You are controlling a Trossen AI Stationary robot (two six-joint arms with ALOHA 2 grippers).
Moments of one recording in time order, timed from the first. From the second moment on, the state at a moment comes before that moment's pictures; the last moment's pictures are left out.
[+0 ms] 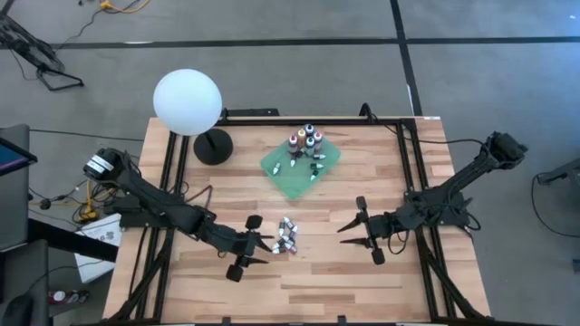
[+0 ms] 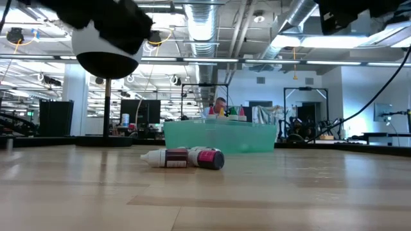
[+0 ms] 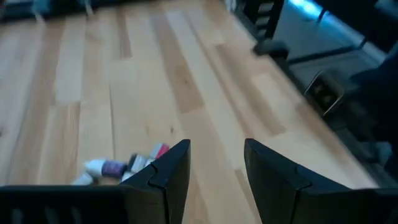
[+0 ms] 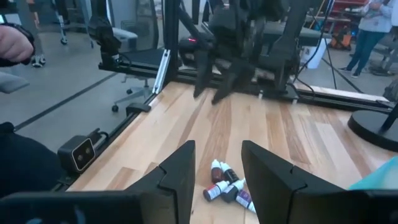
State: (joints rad) left arm -0.49 1.45 0.72 0.22 -0.16 -0.09; right arm 0.57 1.05 0.42 0.44 0.31 -0.06
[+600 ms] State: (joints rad) left arm -0.46 1.76 0.87 0.18 -0.25 -0.09; right arm 0.57 1.05 0.42 0.42 0.31 -0.02
